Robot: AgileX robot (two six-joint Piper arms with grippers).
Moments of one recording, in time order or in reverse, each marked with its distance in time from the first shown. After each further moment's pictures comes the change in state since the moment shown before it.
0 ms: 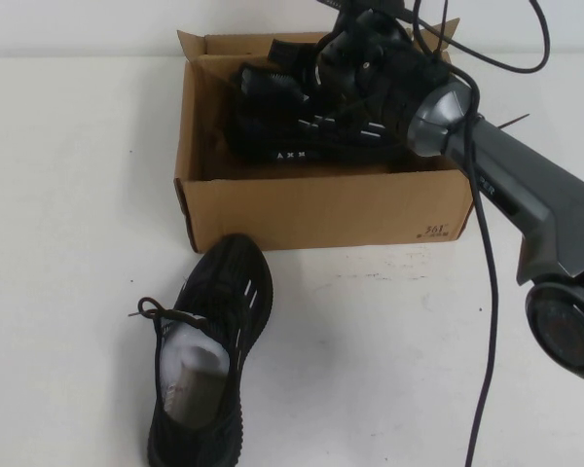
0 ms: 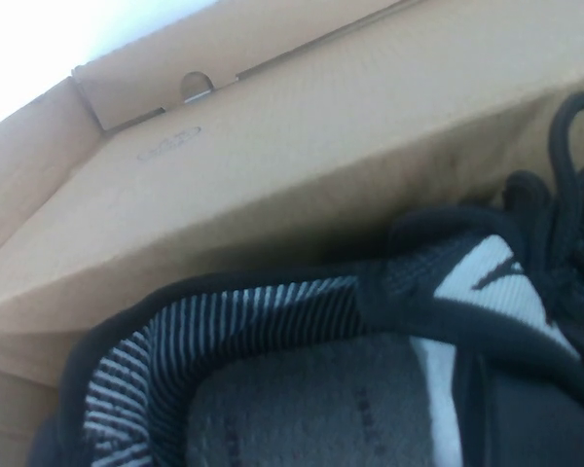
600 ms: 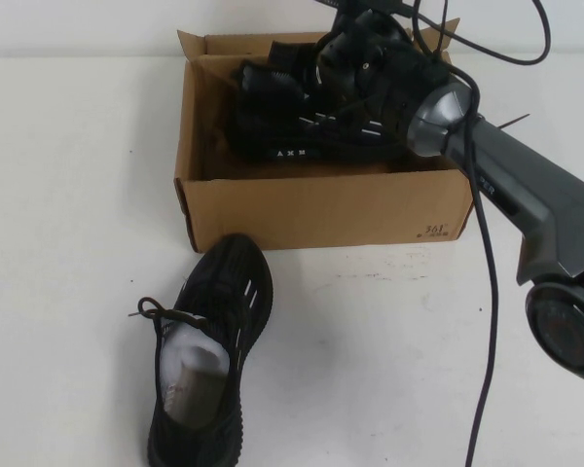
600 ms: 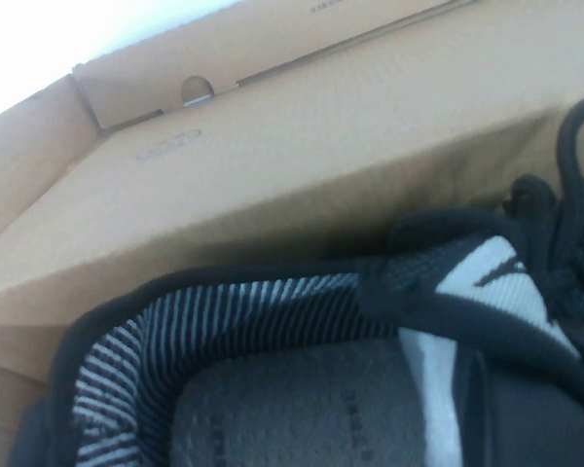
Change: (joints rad) right arm 0.002 0.000 0.000 0.007 0.002 -0.045; left arm 0.000 0.000 0.000 0.000 0.000 0.000
